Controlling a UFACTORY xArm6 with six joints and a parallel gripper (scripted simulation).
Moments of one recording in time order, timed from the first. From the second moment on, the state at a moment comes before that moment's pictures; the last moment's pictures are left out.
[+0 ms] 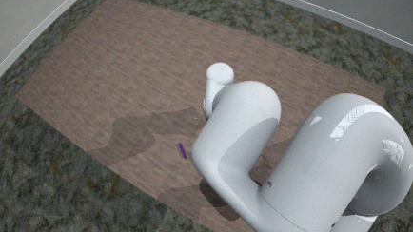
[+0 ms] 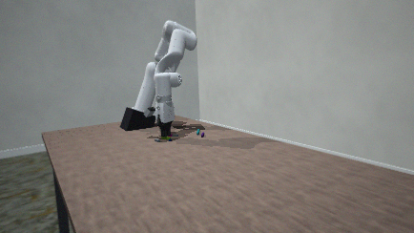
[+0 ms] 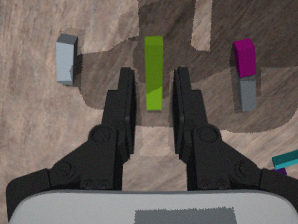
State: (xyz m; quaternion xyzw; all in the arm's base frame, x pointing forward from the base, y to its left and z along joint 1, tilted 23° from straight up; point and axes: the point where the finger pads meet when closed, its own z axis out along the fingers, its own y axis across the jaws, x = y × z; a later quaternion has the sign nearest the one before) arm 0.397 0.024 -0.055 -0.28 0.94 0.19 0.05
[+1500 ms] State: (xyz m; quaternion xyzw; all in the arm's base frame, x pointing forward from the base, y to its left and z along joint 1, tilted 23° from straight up) arm 0.397 0.030 -0.068 -0.28 0.94 0.19 0.05
